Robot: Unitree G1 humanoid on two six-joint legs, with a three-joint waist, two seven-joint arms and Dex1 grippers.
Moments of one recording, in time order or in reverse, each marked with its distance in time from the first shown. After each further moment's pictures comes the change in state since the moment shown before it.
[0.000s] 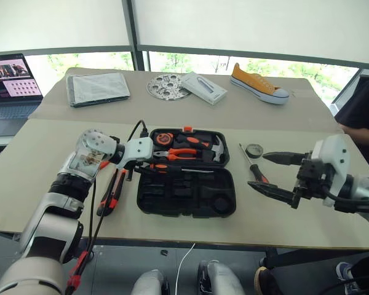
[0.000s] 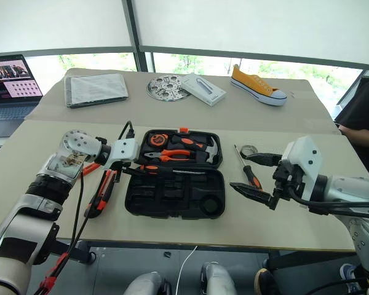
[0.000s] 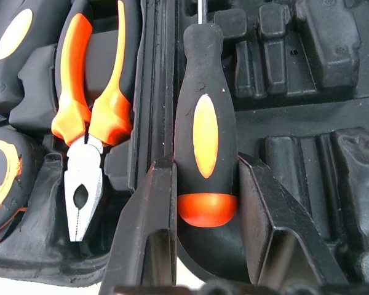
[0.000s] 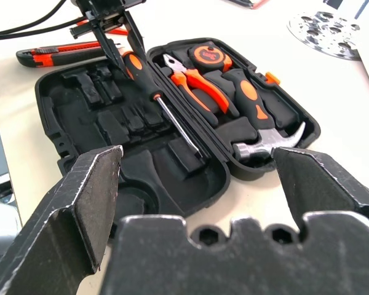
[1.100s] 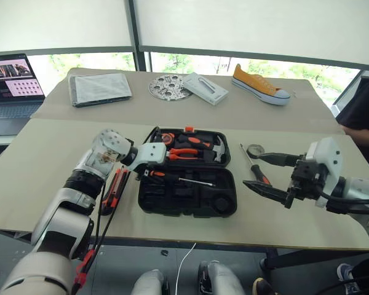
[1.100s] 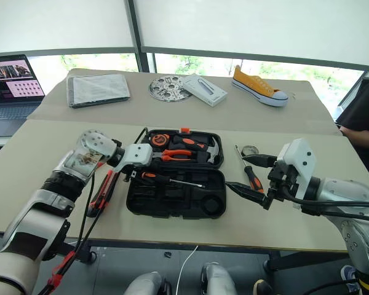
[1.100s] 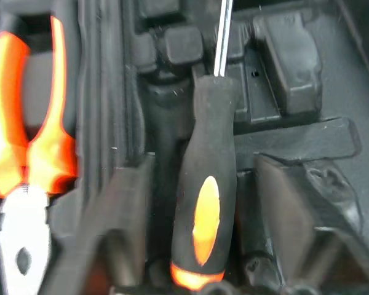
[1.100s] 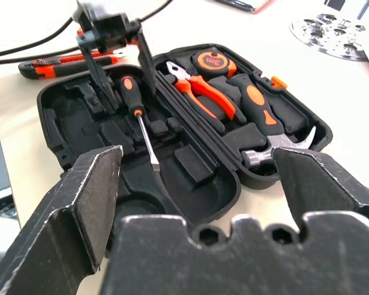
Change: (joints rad) left arm -0.051 -0.090 -0.081 0.041 0.047 0.043 -0.070; right arm -0.002 0.036 0.021 -0.008 0.025 0.002 -0.048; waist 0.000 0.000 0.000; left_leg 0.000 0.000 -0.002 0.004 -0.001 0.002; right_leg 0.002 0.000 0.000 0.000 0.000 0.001
